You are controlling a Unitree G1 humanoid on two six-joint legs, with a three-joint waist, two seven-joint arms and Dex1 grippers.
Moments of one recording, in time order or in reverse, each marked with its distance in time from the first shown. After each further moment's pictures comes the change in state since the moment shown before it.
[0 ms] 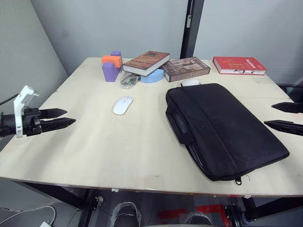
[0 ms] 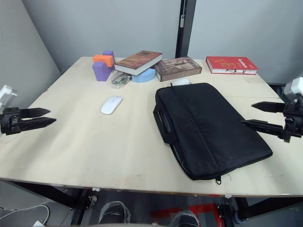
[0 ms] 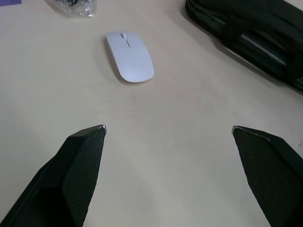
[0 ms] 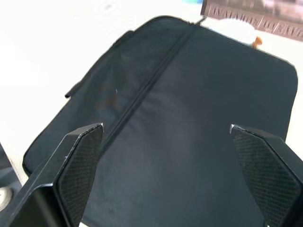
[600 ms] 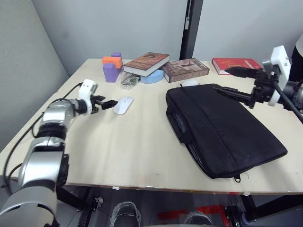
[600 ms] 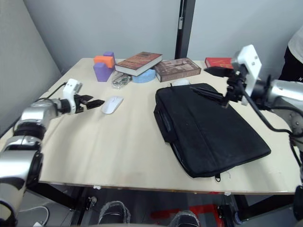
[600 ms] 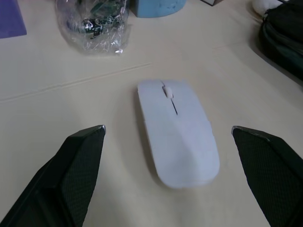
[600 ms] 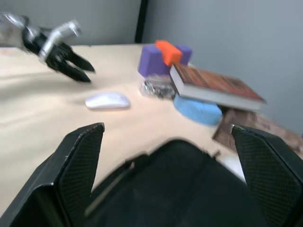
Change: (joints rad) left arm -0.638 -0.510 -0.288 0.691 0.355 -0.327 0.380; right arm -0.622 0.261 0.427 -0.260 0.075 0.073 -0.436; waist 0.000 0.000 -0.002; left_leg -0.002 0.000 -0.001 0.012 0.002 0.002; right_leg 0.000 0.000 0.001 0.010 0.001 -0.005
